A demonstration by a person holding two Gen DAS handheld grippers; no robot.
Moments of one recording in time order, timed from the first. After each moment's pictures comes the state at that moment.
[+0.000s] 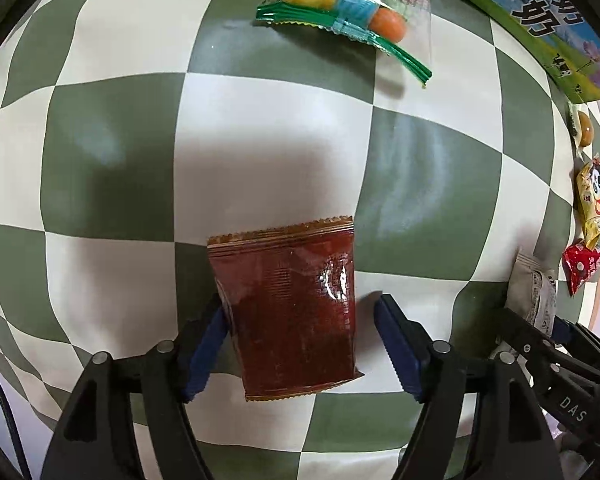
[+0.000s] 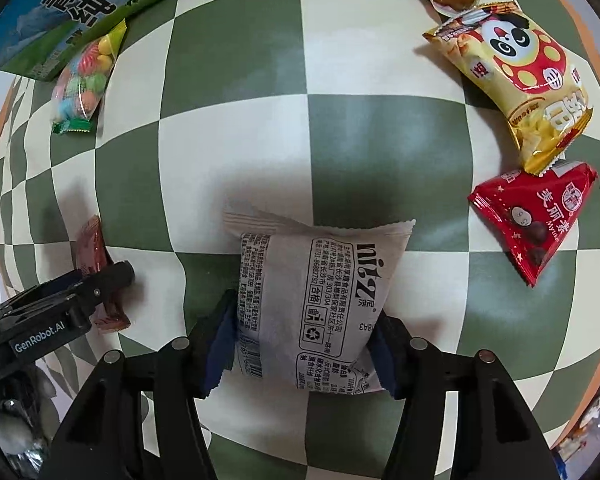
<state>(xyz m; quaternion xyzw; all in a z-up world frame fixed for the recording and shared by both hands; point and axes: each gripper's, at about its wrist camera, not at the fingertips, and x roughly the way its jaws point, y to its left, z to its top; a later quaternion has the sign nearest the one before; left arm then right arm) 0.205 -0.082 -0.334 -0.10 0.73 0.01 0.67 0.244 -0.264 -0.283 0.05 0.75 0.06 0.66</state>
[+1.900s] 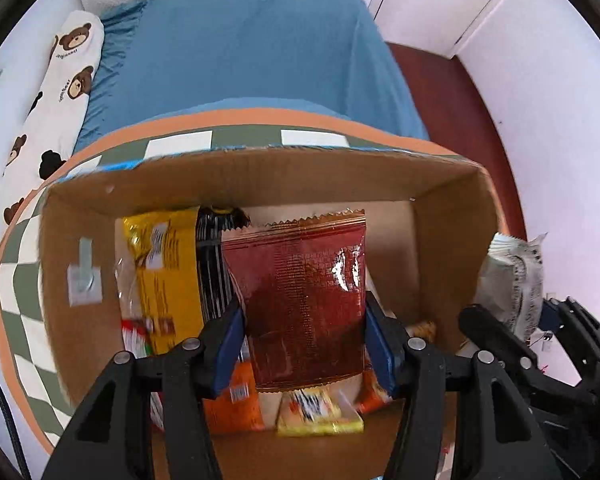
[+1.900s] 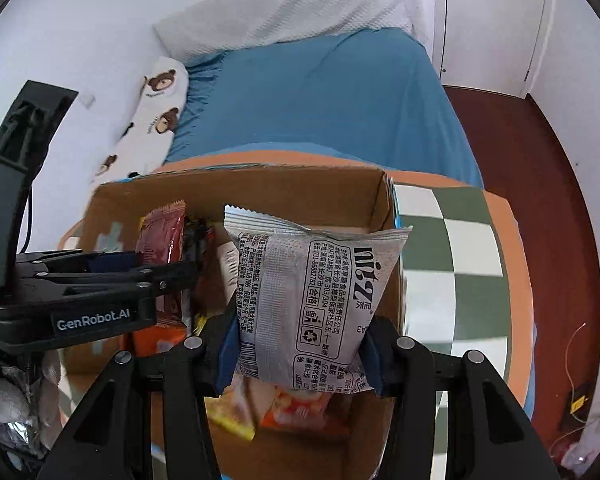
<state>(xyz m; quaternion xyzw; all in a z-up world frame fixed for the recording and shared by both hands) 0.576 -0.136 -0.179 -0.04 0.66 -0.07 0.74 0.566 -0.292 -0.104 0.03 0.59 0.12 0.80</state>
